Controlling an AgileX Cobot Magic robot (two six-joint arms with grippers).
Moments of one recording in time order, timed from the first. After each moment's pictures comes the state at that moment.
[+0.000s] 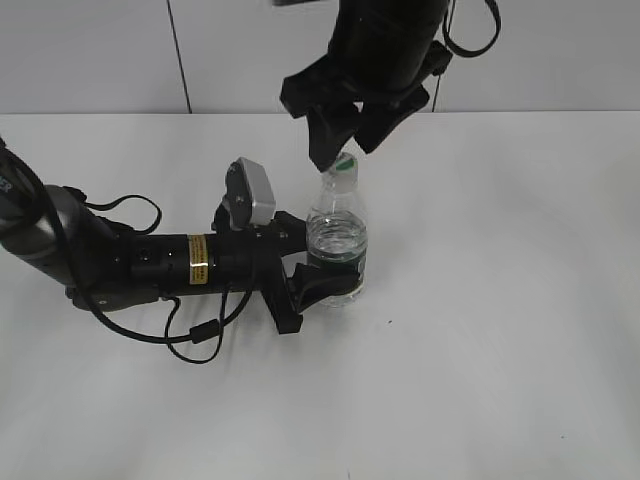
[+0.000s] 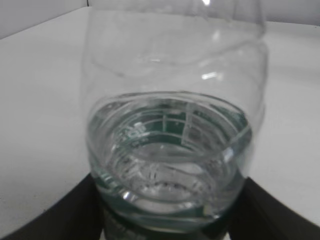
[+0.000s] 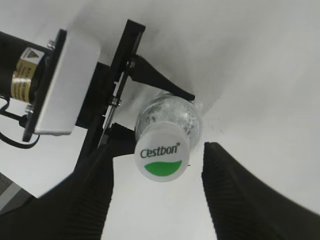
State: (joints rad) left arm -0.39 2.30 -1.01 1.05 -1.10 -0.34; right arm 0.63 1.98 -1.85 0.15 1.22 -0.14
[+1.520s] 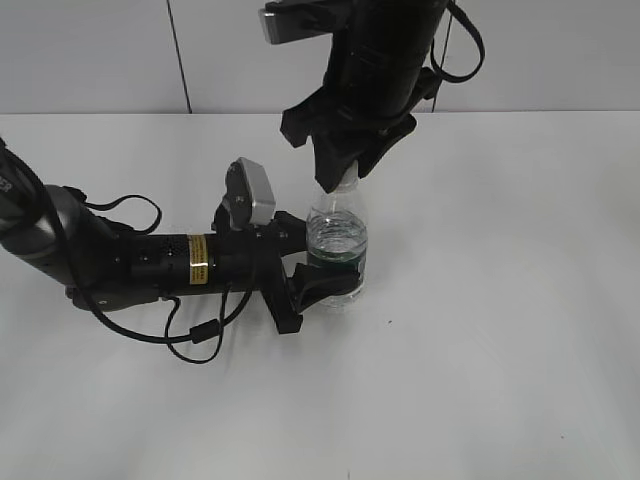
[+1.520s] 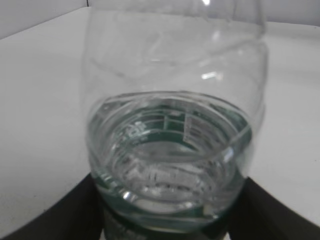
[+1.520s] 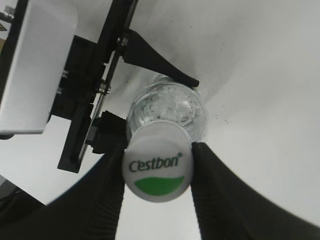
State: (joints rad) left arm -0.39 2.30 -1.01 1.05 -1.10 -0.34; right arm 0.63 2.03 -1.82 0.15 1.22 -0.16
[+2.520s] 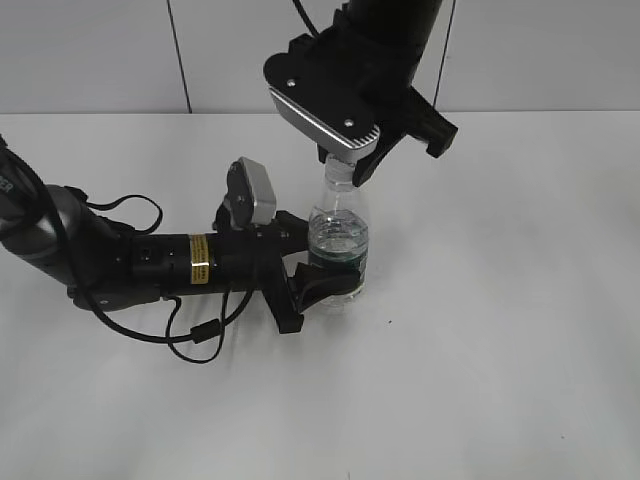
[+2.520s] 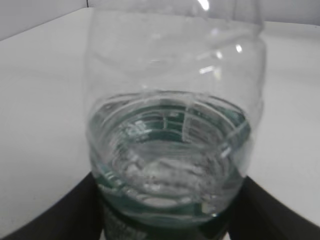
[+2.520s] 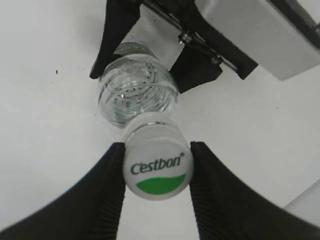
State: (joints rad) left arm -0.39 2.30 -1.01 1.04 -1.10 -0.34; right arm 0.64 2.04 -1.85 0.07 1.22 -1.92
